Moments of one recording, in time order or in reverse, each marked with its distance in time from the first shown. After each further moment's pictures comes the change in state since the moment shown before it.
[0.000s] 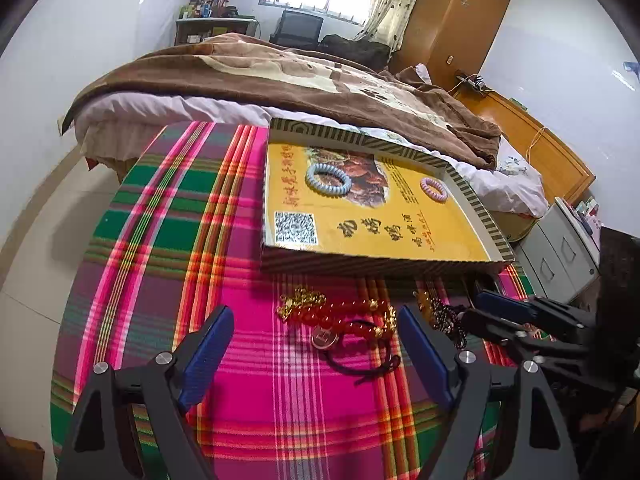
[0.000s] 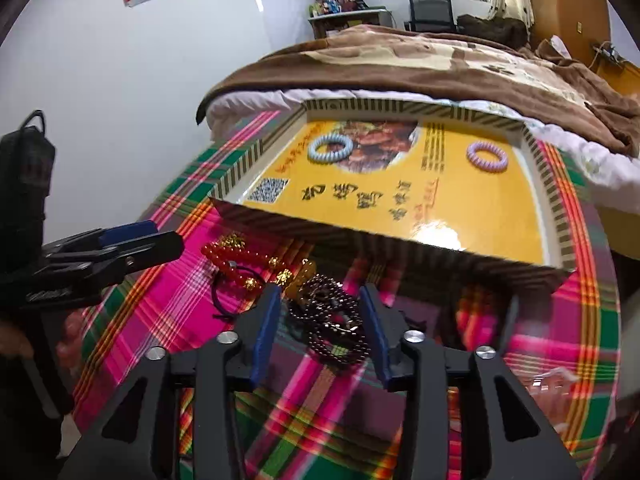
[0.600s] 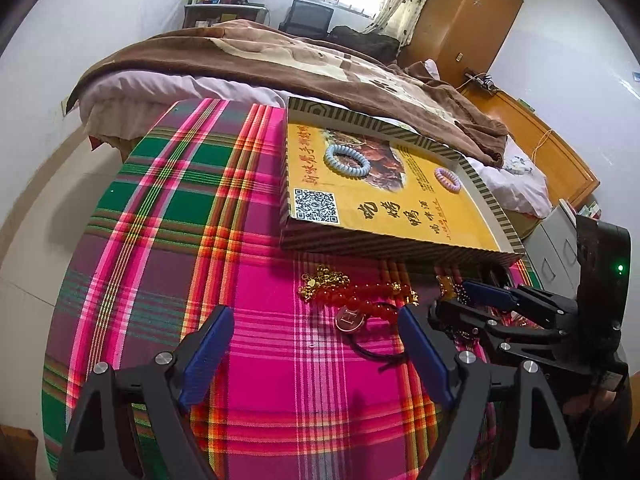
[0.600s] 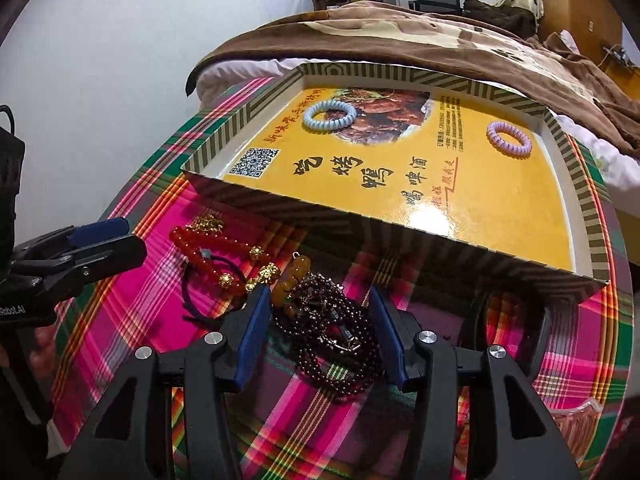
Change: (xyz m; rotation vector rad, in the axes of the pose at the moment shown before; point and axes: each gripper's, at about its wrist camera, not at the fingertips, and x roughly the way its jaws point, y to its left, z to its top) left arm 0.009 0.018 -0.012 -0.038 0.035 0.002; right arm 0.037 0.002 0.004 -0.036 0.089 -0.038
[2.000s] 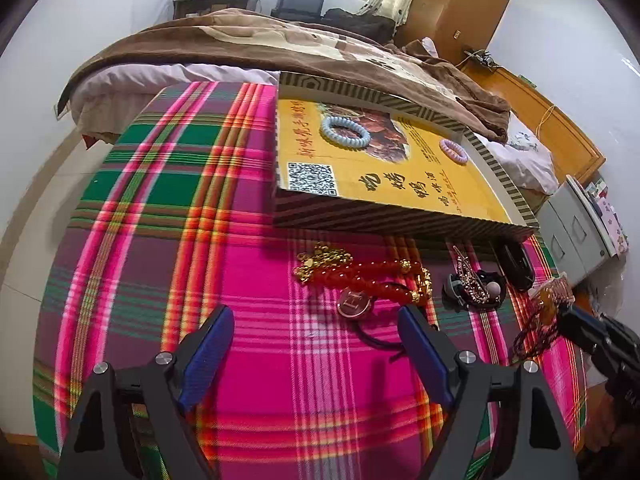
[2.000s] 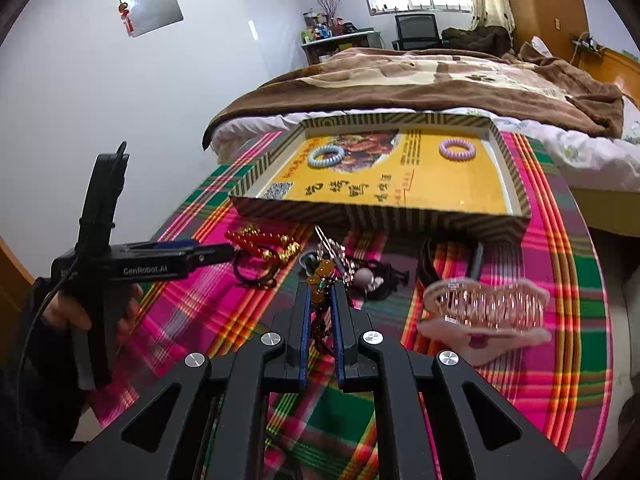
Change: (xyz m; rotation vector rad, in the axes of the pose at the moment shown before) left arm 0.023 -0.008 -0.004 0.055 0.060 0.027; right arm -0.083 -0.006 -0.055 0.093 -0.189 0.059
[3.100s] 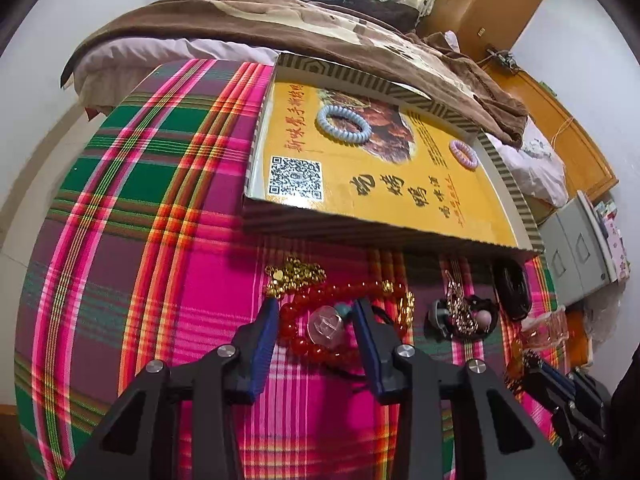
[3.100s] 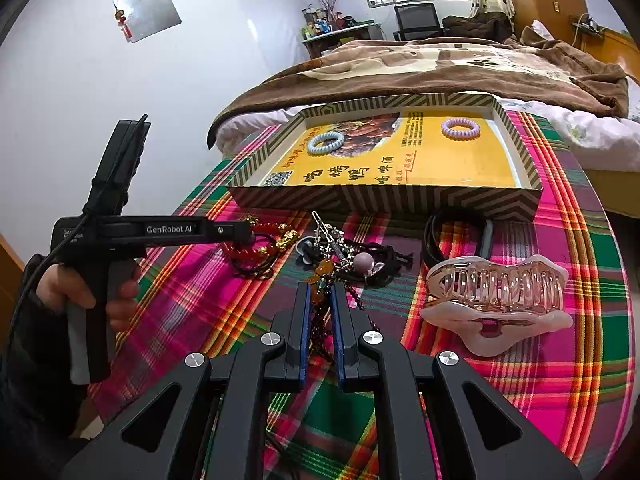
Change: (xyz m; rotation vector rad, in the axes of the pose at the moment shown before) left arm 0.019 -0.016 0.017 -0.088 0.083 0.015; right arm 0.007 -0.012 -0.009 0.035 0.008 0.053
